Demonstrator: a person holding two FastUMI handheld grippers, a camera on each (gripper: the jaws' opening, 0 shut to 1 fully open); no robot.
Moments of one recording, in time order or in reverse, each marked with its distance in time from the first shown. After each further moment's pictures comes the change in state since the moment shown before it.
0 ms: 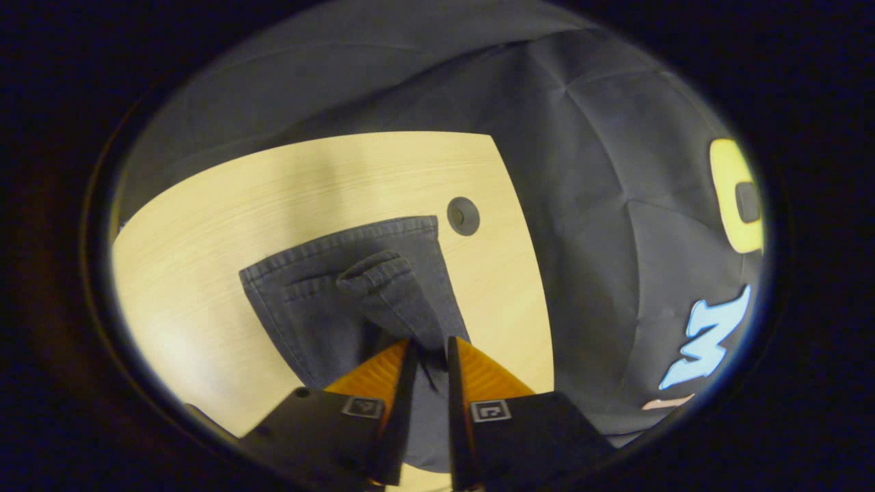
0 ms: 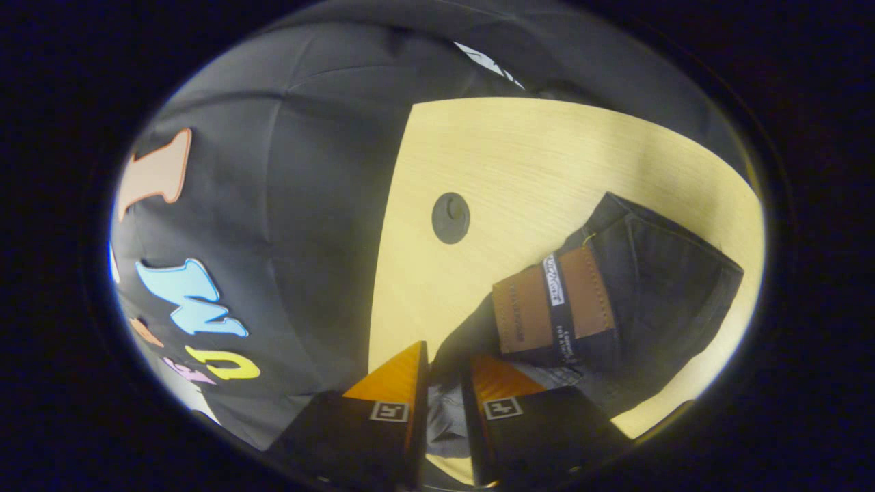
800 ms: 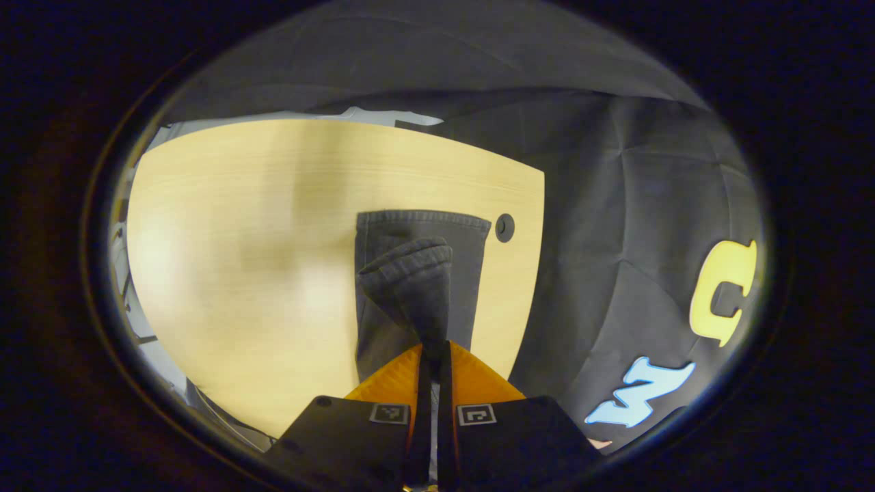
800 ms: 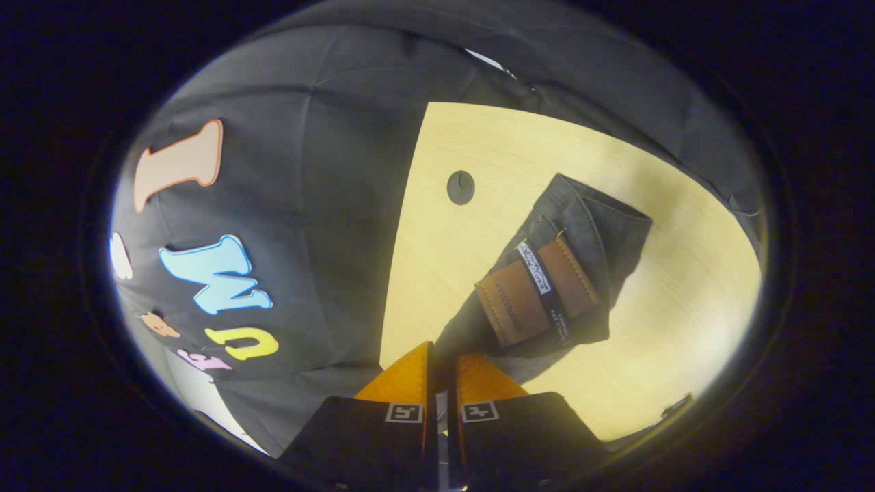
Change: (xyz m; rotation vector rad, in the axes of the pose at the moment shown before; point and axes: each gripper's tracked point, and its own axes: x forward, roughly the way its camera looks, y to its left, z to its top) left arm -0.088 0.048 -0.003 -0.402 0.057 0.011; right arm -0.087 0.027 -0.016 0.077 0.146 -0.014
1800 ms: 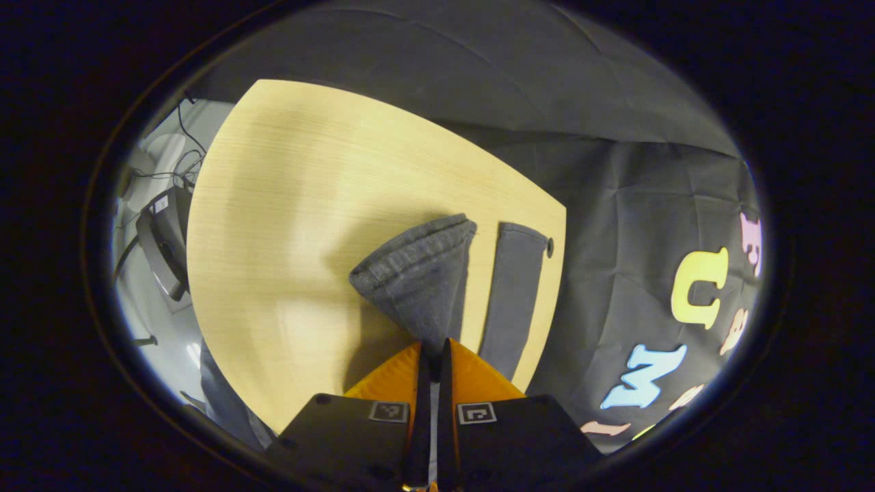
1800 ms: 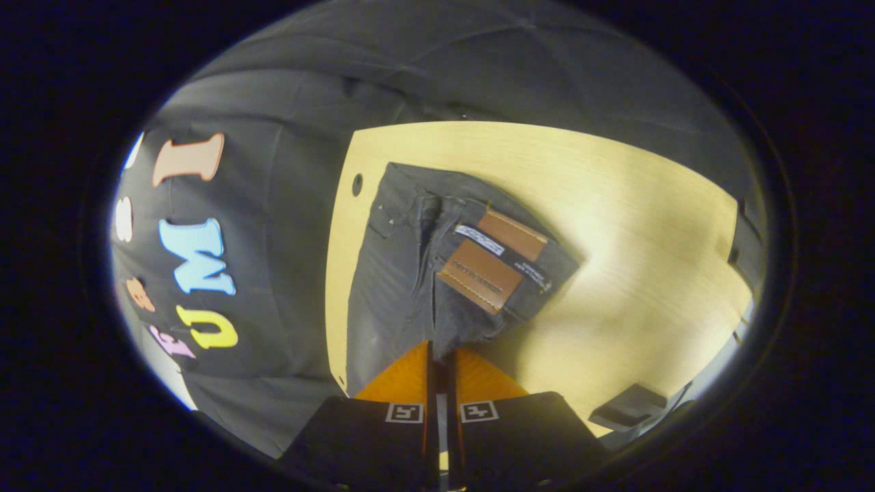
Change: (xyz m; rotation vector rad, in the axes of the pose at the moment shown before) left arm -0.124 0.214 -0.042 -0.081 -0.109 -0.182; right arm -0.100 -0.195 -0.127 -0.063 -0.149 -0.072
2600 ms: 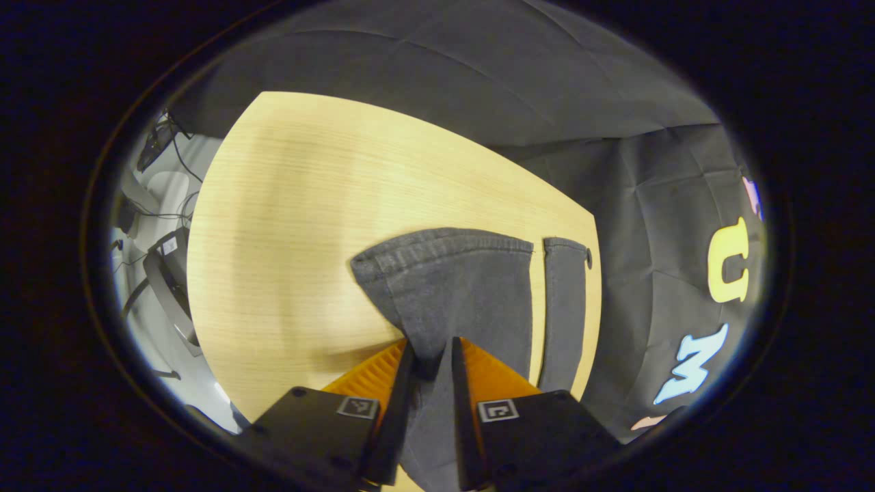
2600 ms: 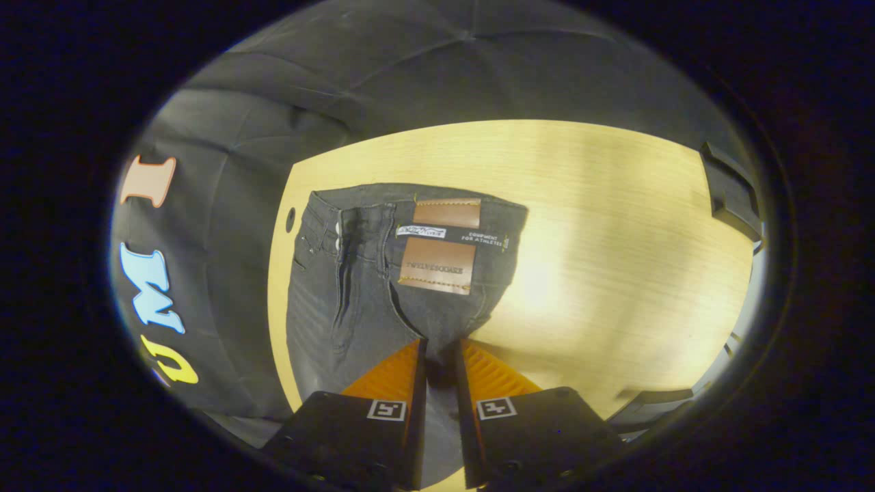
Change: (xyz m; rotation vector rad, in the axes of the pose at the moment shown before) left arm 0.052 0.096 0.031 0.130 -0.180 0.105; right arm 0.055 -0.075 0.009 0.171 -0.261 -0.195
